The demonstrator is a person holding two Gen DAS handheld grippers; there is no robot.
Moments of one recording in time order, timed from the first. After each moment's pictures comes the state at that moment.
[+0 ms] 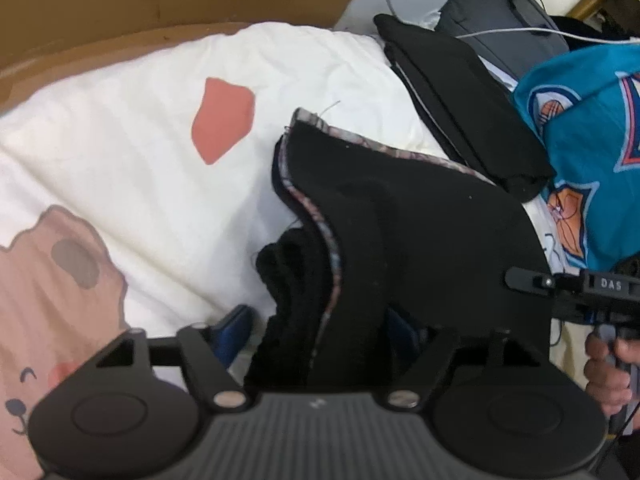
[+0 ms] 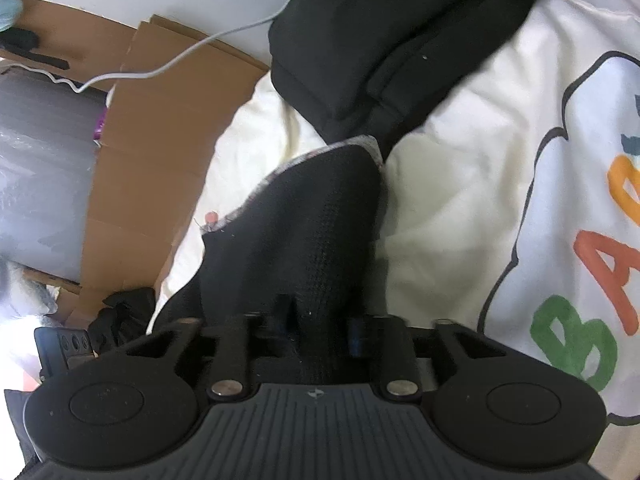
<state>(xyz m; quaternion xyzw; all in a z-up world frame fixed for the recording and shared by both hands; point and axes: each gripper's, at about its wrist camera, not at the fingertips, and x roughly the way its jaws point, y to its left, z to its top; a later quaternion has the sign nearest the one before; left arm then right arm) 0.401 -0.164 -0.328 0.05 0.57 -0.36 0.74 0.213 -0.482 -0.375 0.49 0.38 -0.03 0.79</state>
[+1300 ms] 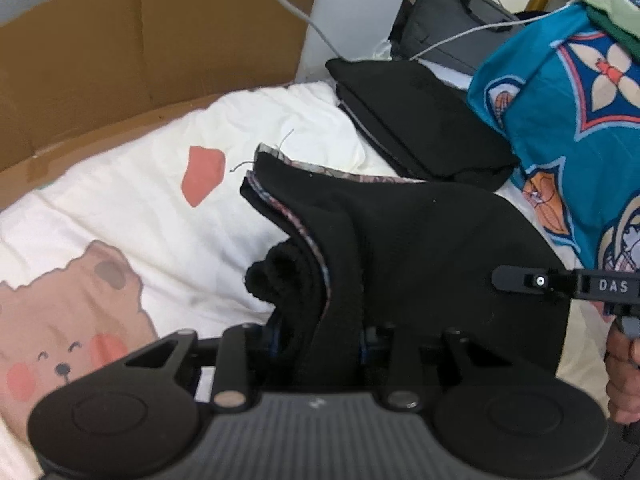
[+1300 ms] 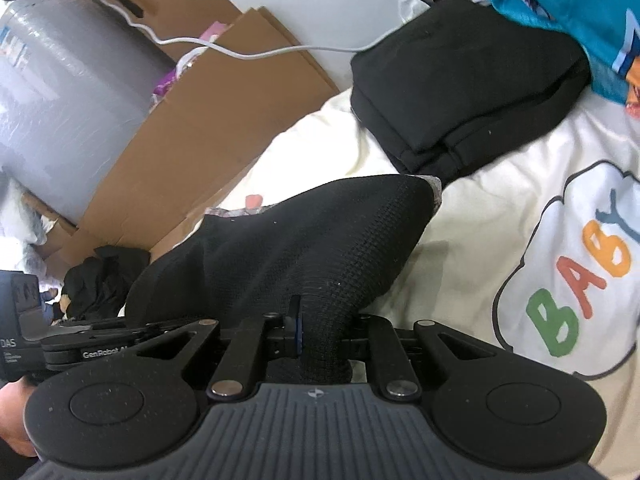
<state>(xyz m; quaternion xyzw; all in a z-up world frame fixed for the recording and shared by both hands) 0.313 -0.170 -0.252 0.11 0.48 -0.34 0.80 0.178 -0.425 -0.292 0.35 0.36 -0.03 0.86</state>
